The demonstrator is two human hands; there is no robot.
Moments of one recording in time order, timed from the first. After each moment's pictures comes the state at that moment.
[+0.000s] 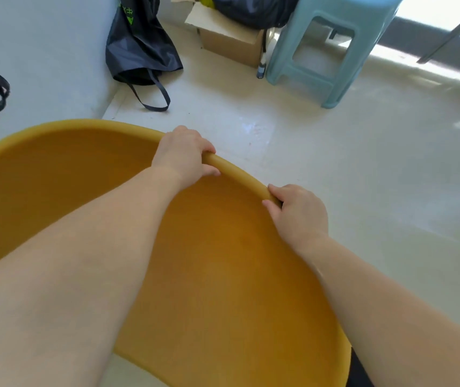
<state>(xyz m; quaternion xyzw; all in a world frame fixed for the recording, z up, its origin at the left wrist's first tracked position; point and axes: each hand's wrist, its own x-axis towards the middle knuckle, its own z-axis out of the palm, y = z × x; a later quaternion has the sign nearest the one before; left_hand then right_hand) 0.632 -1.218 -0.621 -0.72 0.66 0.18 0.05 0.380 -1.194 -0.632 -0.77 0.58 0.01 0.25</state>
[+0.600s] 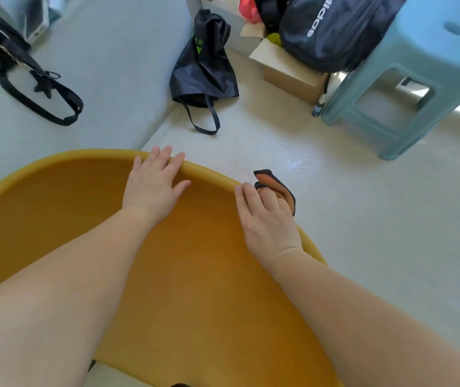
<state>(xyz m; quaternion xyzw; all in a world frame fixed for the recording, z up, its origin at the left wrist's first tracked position) 0.743 -1.206 -0.643 -0.84 0.54 0.08 0.07 0.497 -1.271 -0.671 -0.95 0.30 -0.02 0.00</state>
